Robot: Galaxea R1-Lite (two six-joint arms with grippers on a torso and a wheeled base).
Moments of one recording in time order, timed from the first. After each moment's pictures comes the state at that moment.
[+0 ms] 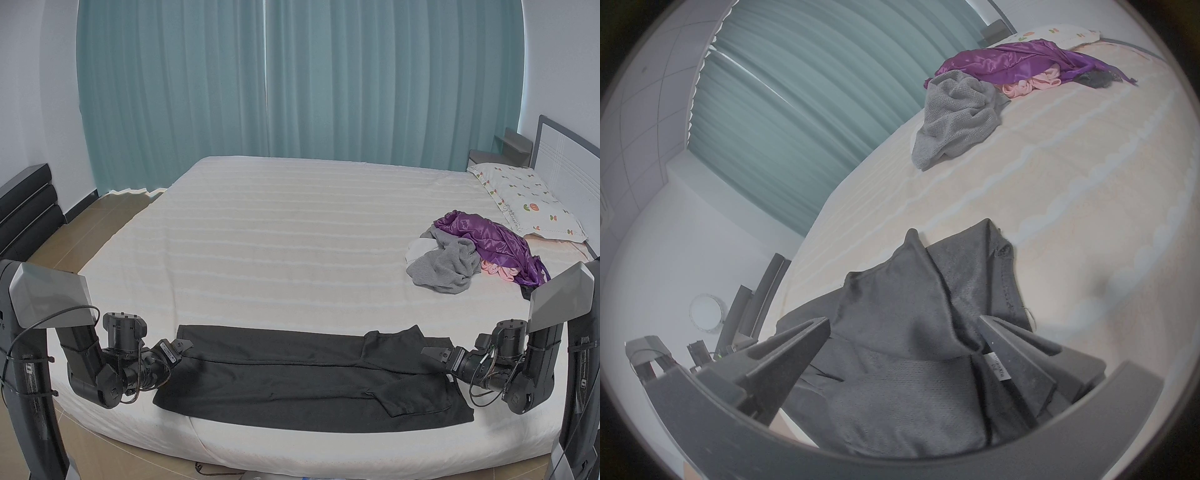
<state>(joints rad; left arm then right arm) -0.07 2.28 -0.47 -1.13 -0.06 -0.78 0.09 2.42 -0.33 -1.52 0.32 0.64</state>
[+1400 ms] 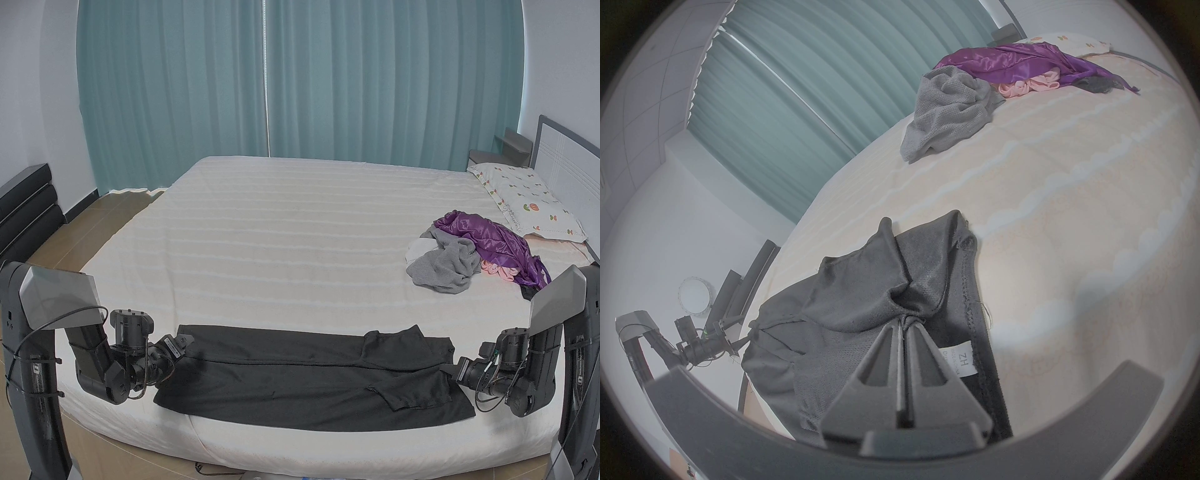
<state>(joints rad) -0.09 2.33 -0.54 -1.13 0.00 -0.75 0.03 2.49 -0.32 -1.55 0.36 0.50</state>
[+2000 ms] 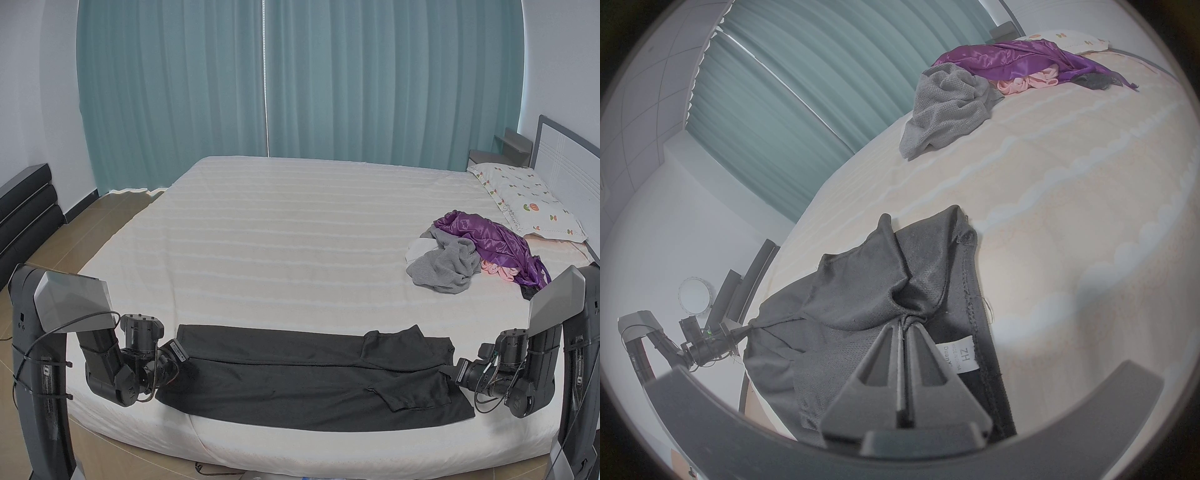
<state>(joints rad) -0.11 2.39 -0.58 -1.13 0.12 -0.71 0.03 2.50 -0.31 -1.55 0.36 0.51</state>
